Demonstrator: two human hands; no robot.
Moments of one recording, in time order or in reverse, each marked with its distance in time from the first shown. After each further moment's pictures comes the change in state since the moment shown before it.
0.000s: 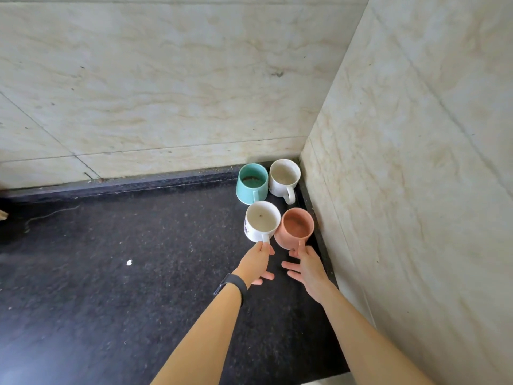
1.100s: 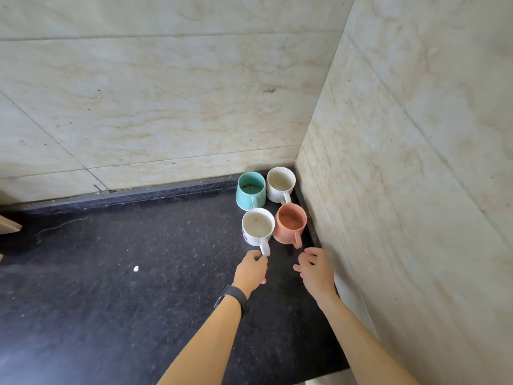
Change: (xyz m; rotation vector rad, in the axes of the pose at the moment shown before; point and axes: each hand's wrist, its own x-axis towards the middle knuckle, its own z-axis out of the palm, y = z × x) left_hand -0.018 -0.009 0.001 -0.005 0.143 -0.030; right_hand -0.045 -0.001 -0.012 -0.304 0.277 -0.242
